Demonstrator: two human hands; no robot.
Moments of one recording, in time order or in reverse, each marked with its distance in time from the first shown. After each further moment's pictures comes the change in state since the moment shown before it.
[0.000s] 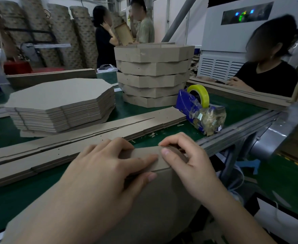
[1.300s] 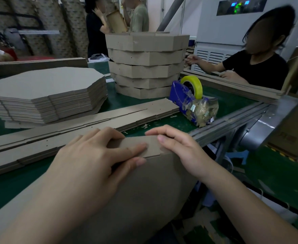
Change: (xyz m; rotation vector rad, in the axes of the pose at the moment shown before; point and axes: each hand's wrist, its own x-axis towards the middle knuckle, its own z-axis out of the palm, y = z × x) left_hand 0.003 -0.013 0.015 -0.020 0.050 0.037; right_hand 0.015 0.010 -0.015 0.263 -0.318 0.192
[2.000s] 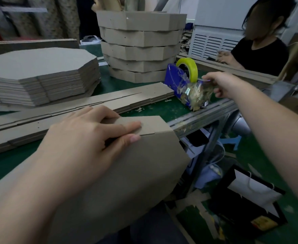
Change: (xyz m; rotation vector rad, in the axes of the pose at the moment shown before) left_hand 0.001 0.000 0.007 -0.146 -0.004 -0.019; right_hand 0.096 0.065 -0.202 -0.224 0.563 0.684
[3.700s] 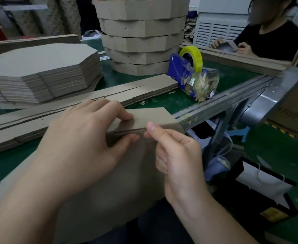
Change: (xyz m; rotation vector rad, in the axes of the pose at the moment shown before) left_hand -0.004 0.004 0.001 -0.036 0.093 0.018; right_hand -0.298 0.014 0.133 0.928 -0.189 -0.087
